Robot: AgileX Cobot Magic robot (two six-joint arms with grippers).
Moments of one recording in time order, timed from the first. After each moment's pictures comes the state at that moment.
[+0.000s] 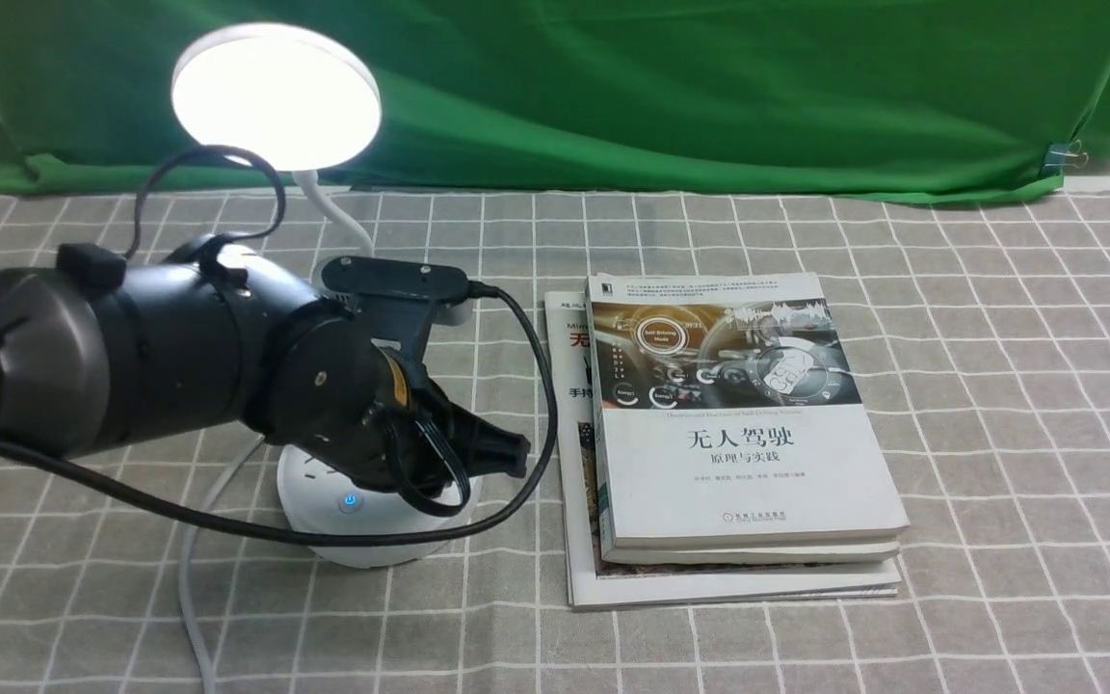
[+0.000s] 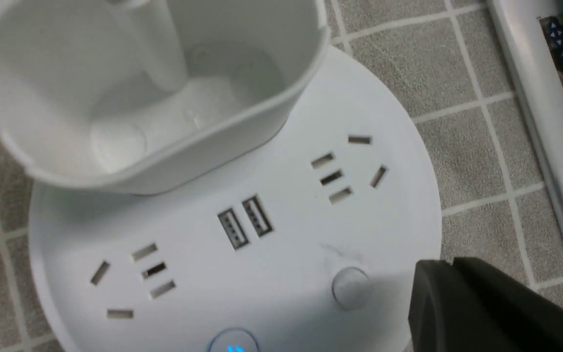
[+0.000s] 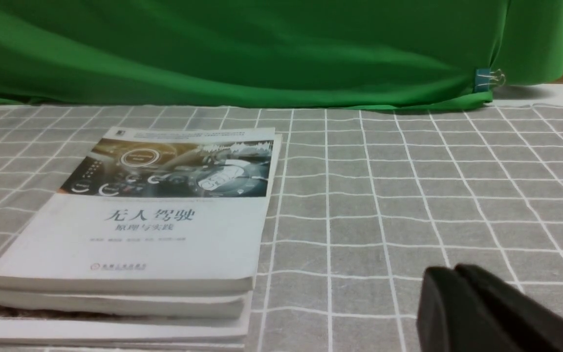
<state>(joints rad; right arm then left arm) 0.12 -0.01 0.01 0.04 0.21 -0.02 -0.51 1.69 -1.00 0.05 0.47 -0.29</state>
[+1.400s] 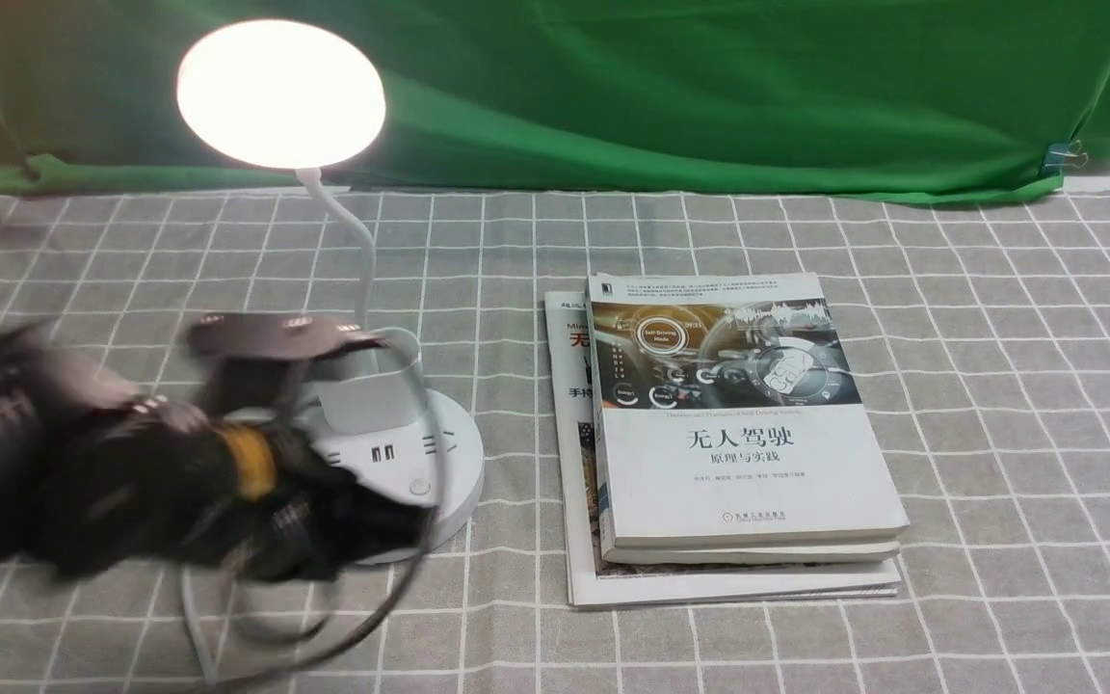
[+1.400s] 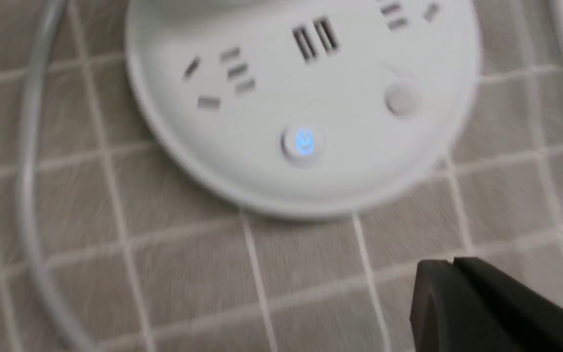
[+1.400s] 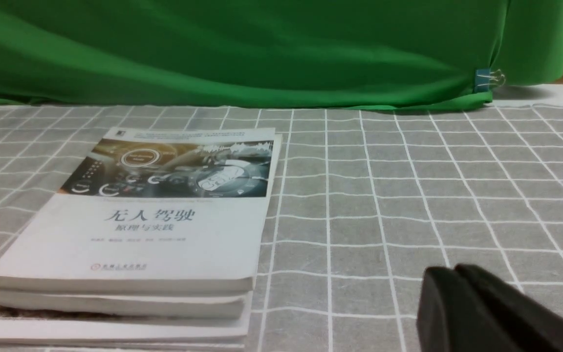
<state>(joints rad) 0.12 -0.01 0.01 0.04 0.21 -0.02 -0.50 1.26 -0.67 0.00 0.44 -0.31</state>
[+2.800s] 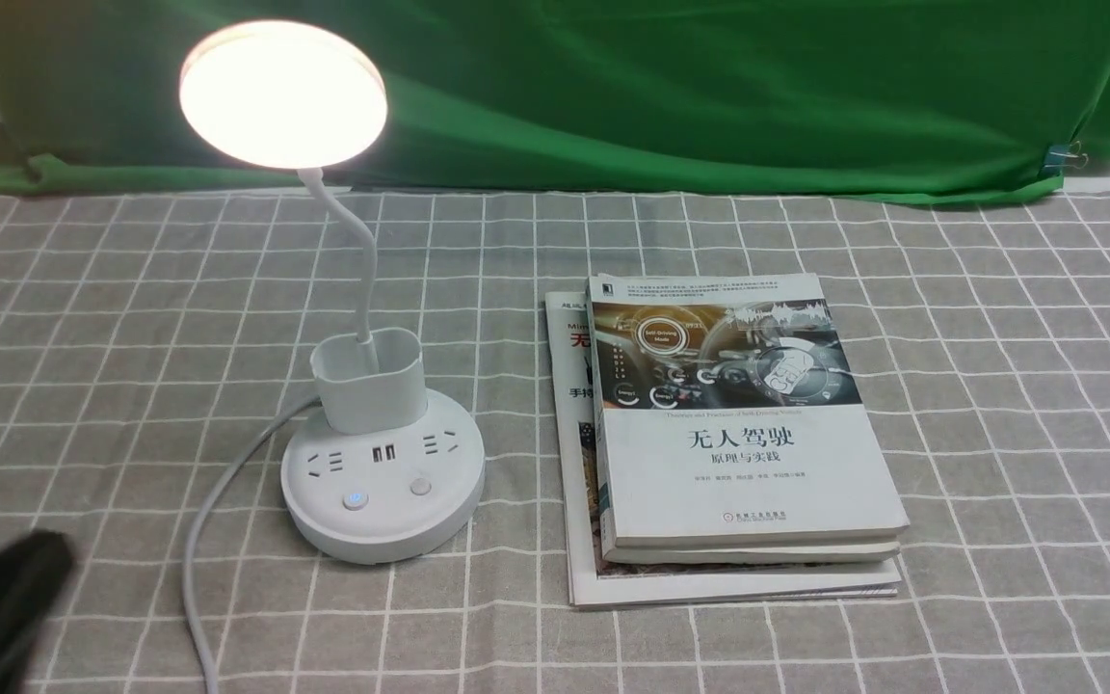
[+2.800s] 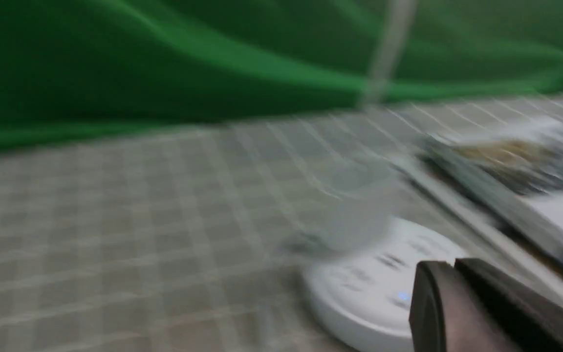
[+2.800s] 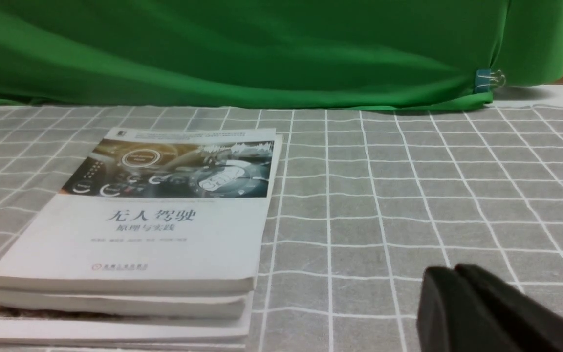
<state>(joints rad) 0.12 -0.01 0.01 0.04 0.21 -0.02 -0.17 0.20 -0.01 0.05 -0.03 0.00</state>
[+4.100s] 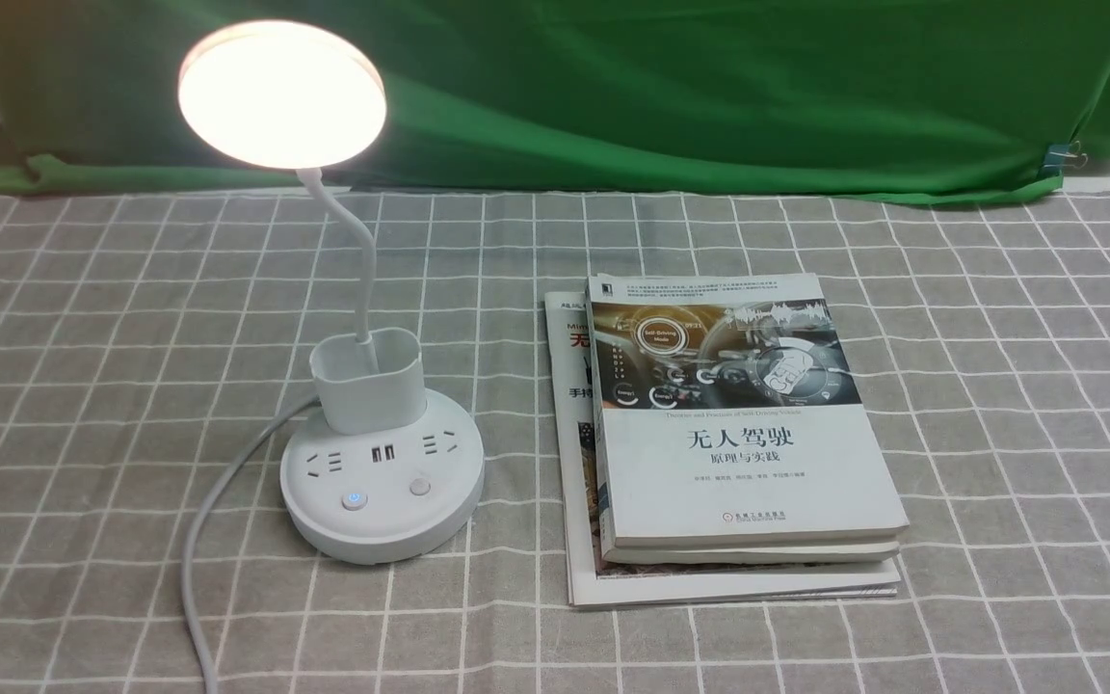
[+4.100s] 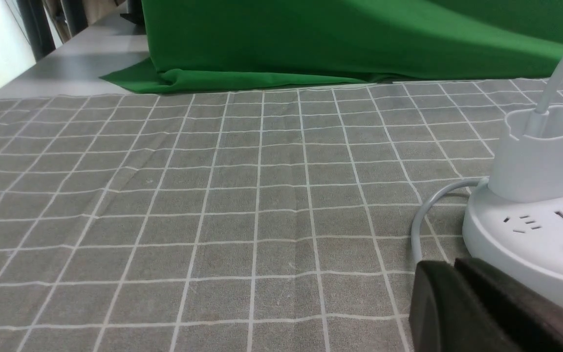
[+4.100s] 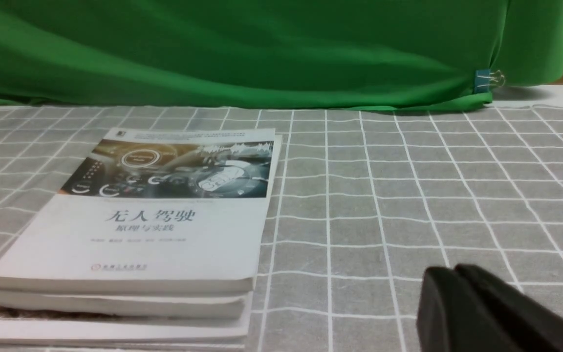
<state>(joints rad) 0.12 -0.01 0.01 0.04 0.21 -0.02 0.06 0.00 0.01 -0.03 0.24 0.11</state>
